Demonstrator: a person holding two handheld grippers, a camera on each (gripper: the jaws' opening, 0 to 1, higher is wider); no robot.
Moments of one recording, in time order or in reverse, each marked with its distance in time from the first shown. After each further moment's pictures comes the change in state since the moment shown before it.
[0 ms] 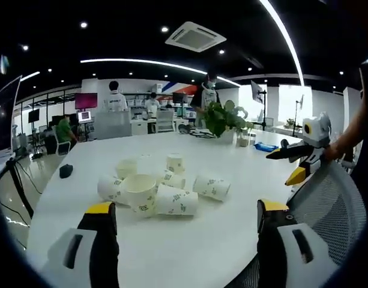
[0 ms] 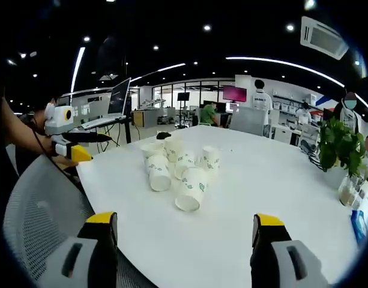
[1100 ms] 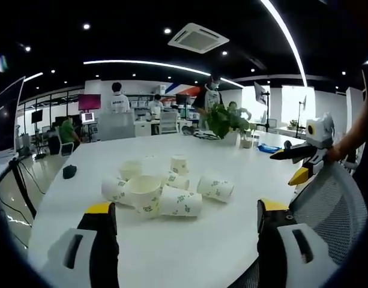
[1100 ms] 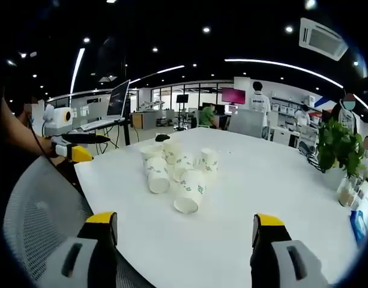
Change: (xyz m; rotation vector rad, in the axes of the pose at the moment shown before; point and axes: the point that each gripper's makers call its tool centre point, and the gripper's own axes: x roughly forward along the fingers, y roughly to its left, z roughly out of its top) left arm -0.002 0.004 0.003 -0.001 -0.013 0.026; right arm -0.001 -0.003 0.002 0.000 -0.017 -0.010
